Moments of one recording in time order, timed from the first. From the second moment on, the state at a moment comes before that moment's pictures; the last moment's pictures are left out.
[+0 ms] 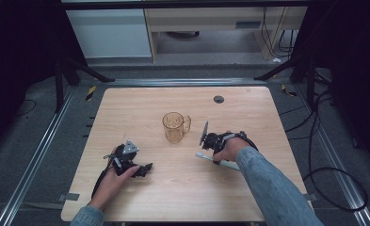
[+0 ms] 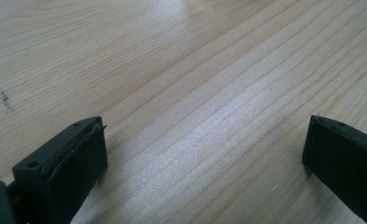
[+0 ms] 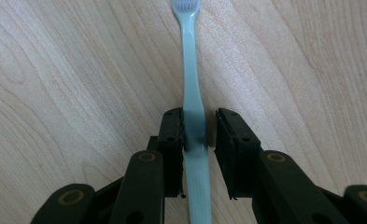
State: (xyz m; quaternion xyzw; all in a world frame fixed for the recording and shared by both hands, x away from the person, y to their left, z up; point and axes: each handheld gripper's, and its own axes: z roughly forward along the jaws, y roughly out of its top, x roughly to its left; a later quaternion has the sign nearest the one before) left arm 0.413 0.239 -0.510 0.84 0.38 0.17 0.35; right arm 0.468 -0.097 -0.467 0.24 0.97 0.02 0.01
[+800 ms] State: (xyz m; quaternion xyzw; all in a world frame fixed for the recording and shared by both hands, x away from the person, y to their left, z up) left arm 0.413 0.239 -0.510 0.84 0.38 0.17 0.35; right arm 0.468 -0.096 -0.450 0.25 0.97 0.07 0.01
